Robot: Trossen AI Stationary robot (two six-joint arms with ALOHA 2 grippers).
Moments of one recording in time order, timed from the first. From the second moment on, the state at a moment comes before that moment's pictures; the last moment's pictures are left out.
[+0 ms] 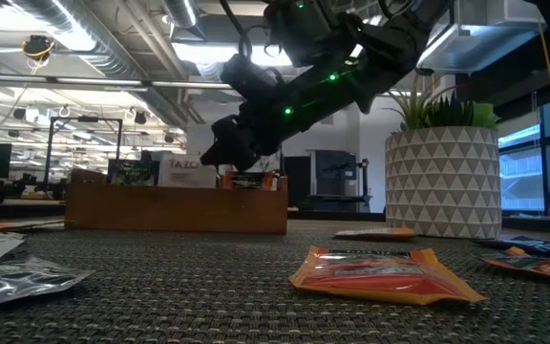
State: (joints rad) left arm -0.80 1.52 0.93 0.15 -0.80 -0.39; right arm 0.06 2.09 1.20 0.46 0.46 -0.25
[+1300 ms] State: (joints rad) left arm -0.80 1.74 0.93 0.24 -0.68 -0.56; right arm 0.44 2.01 1.20 0.31 0.34 -0.13
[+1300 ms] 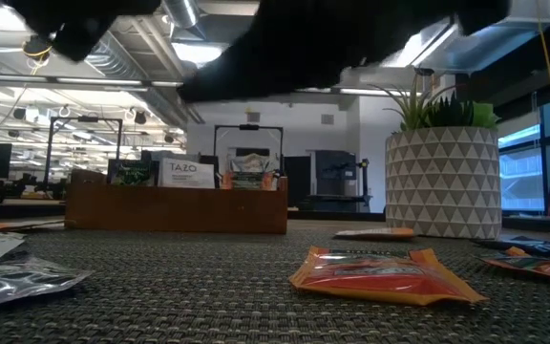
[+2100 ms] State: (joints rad) left arm -0.84 1.89 0.93 0.22 -0.67 -0.74; right arm 0.48 2.01 1.20 0.27 0.29 0.25
